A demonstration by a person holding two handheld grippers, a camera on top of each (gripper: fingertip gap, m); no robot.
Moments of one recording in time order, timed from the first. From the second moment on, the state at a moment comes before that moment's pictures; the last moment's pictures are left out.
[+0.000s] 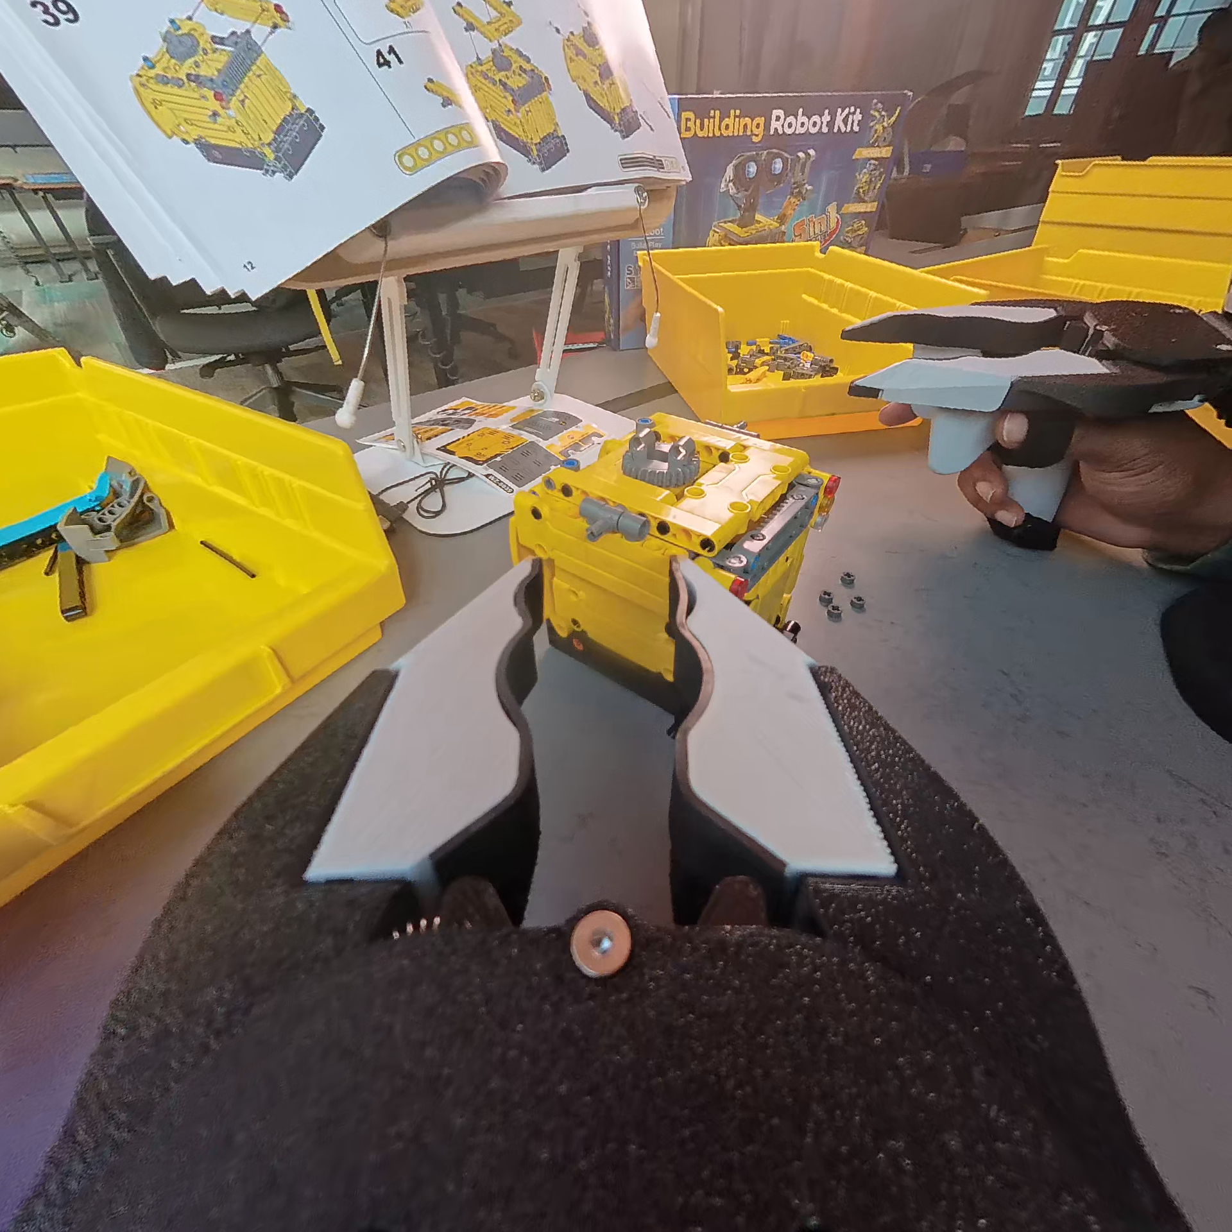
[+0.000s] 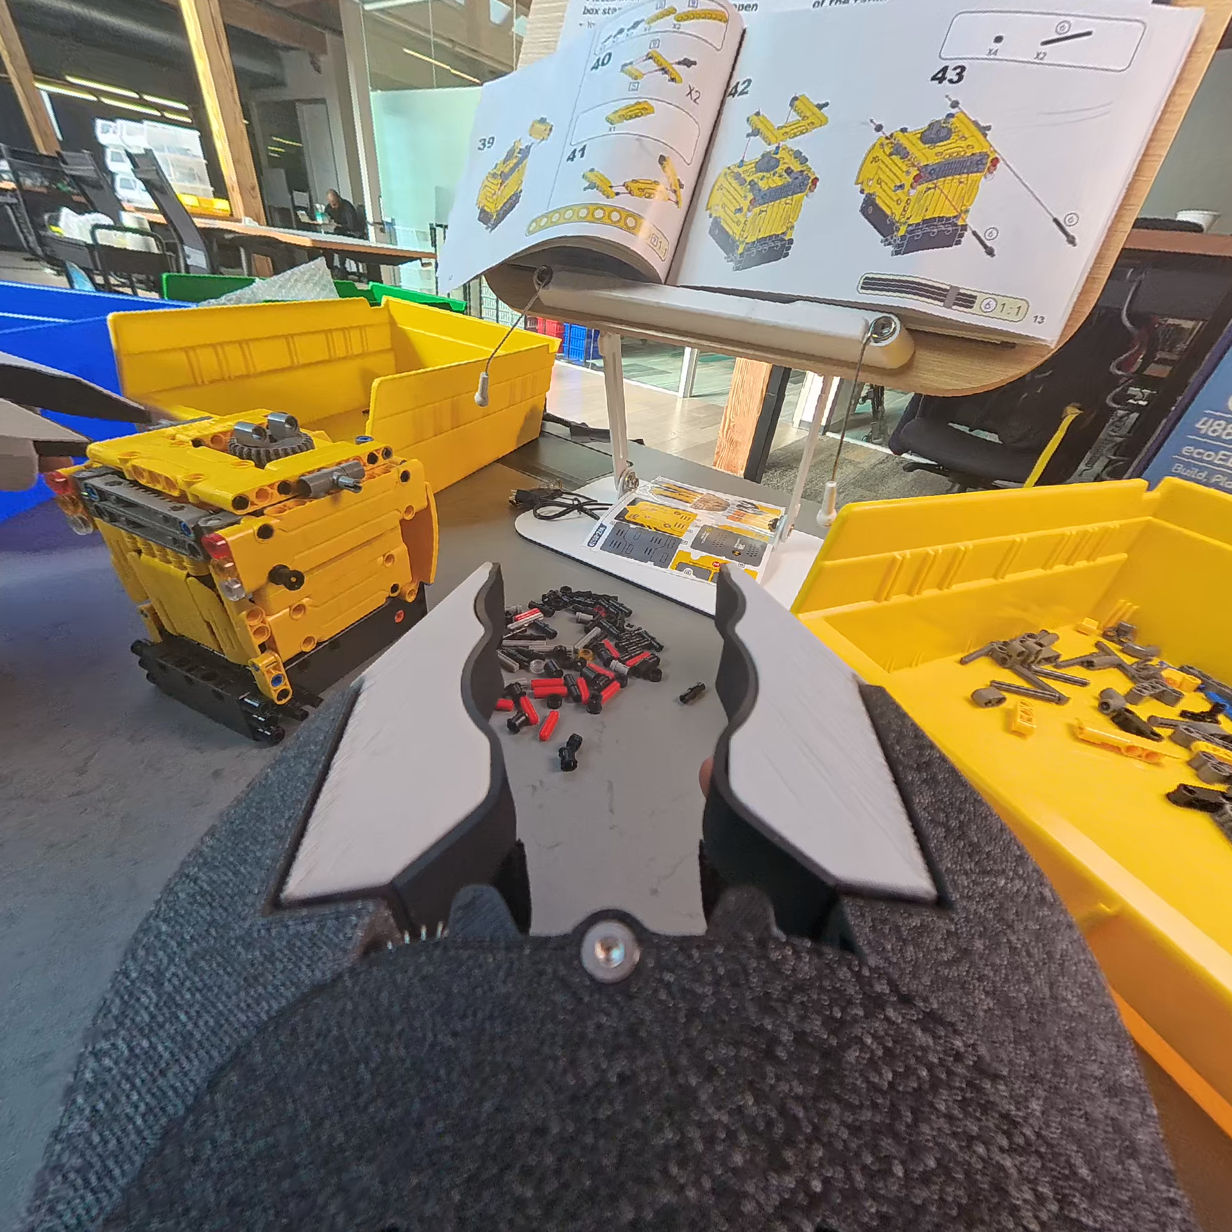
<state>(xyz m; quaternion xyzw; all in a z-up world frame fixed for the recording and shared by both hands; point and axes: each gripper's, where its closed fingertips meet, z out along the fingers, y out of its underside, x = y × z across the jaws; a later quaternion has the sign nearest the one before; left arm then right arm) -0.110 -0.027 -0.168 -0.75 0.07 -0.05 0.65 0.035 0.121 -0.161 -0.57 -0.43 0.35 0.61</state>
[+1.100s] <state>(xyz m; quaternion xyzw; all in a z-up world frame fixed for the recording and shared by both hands) -0.105 -0.034 -0.169 -0.76 0.10 -0.07 0.64 0.037 0.119 -0.160 -0.57 -0.42 0.34 0.61</state>
